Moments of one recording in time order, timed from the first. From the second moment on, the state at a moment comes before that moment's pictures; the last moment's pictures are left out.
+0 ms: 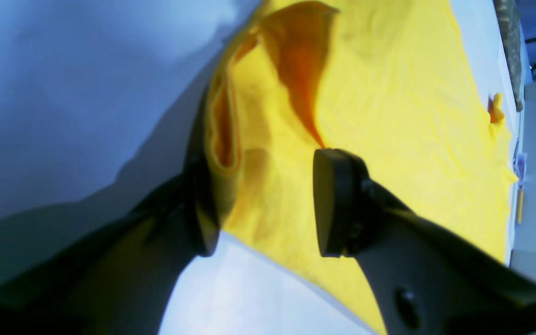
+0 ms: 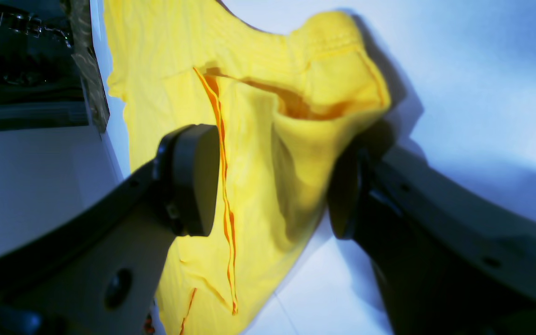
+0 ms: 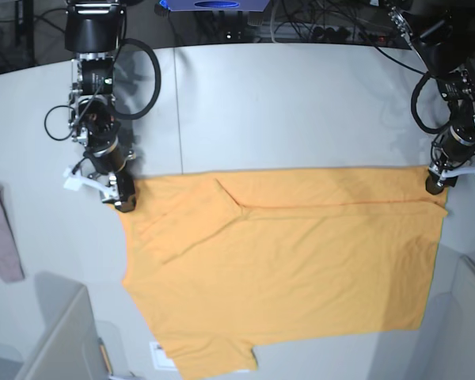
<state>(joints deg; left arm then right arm) -2.6 -22.4 -39.5 56.4 -51.7 -12.3 42.0 -2.5 5.7 6.1 74.4 71.0 -15.4 -17.0</state>
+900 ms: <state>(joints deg) -2.6 -22.4 -41.3 56.3 -50.2 -11.4 43.5 -1.2 5.9 6.0 74.5 69.2 -18.9 -18.6</state>
